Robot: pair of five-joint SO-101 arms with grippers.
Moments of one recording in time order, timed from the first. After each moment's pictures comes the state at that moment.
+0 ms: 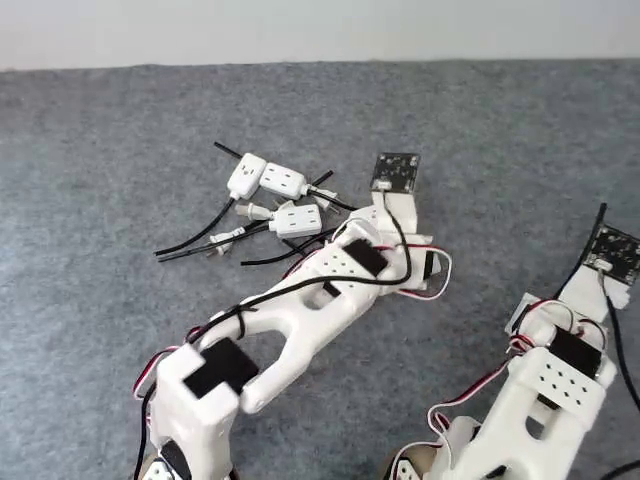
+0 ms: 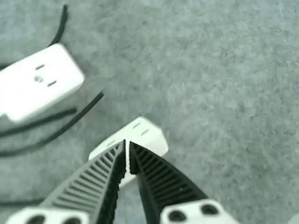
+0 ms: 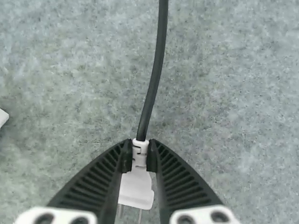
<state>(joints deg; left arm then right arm) 40.4 23.1 5.6 38.7 36.6 33.1 -47.5 63.6 49.0 4.1</state>
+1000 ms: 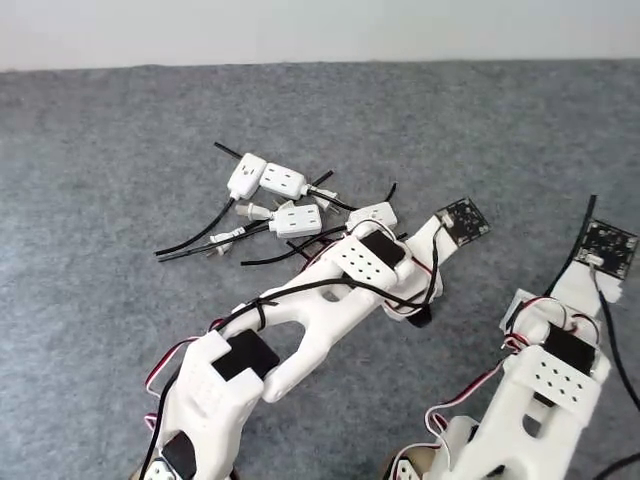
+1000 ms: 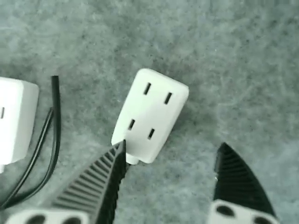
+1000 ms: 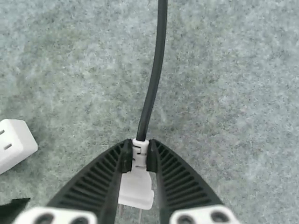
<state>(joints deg) 41.6 31.0 -4.6 59.4 -10.7 30.9 -47.5 63.6 48.4 4.1</state>
